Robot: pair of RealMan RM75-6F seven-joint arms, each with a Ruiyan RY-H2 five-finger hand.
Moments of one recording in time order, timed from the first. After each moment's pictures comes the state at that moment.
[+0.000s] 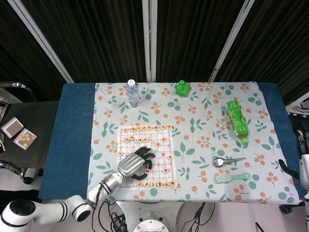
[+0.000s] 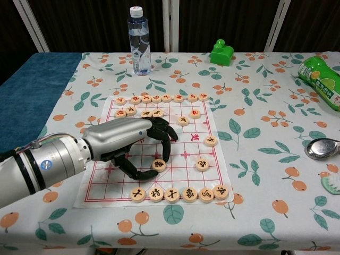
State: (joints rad) left arm -0.71 -1.84 -0.02 -1.23 1.56 0.95 -0.12; right arm 0.04 -1.10 0.13 -1.53 -1.46 1.59 0.02
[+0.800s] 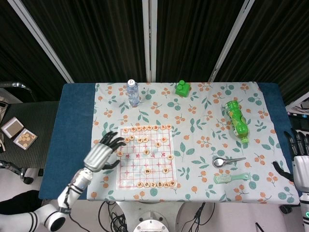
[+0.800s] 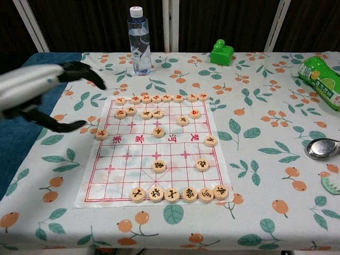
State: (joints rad) left arm -0.49 -1.53 0.00 -1.47 1.52 1.29 0.07; right arm 0.04 -1.11 0.10 -1.54 -1.51 1.57 -0.01
